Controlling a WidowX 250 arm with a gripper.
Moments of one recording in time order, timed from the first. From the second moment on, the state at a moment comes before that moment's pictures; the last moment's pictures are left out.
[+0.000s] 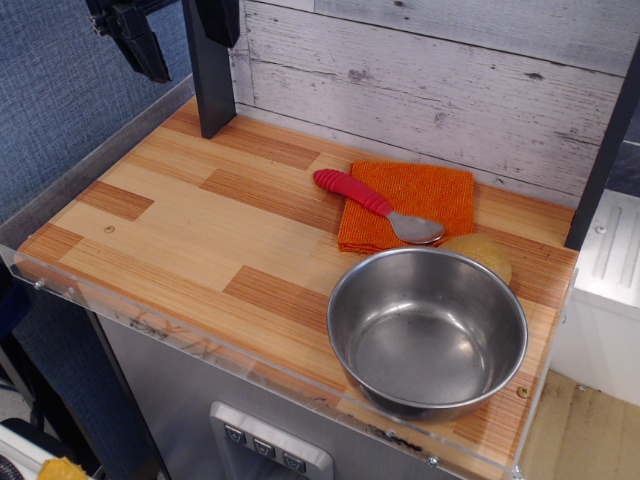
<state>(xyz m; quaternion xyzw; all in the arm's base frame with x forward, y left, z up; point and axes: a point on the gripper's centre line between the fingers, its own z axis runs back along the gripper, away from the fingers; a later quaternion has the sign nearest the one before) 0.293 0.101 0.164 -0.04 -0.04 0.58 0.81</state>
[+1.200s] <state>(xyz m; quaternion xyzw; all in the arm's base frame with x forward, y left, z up) 0.275 0.021 0.121 -0.02 0.03 0.33 0.94</state>
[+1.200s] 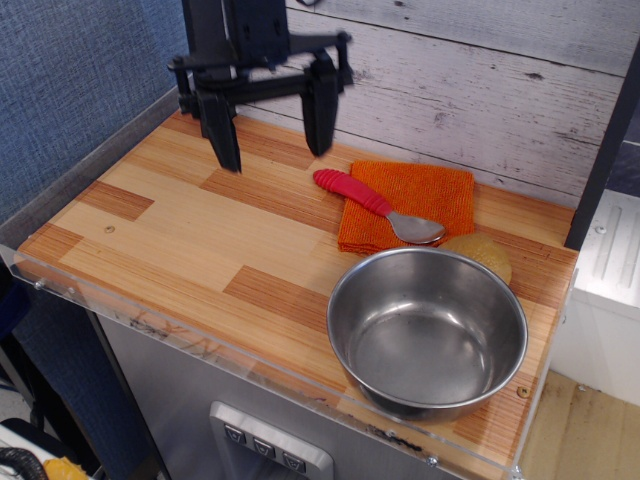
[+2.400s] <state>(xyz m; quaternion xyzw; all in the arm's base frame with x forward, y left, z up) 0.243 -0.045 0.079 0.01 -0.07 0.16 0.98</state>
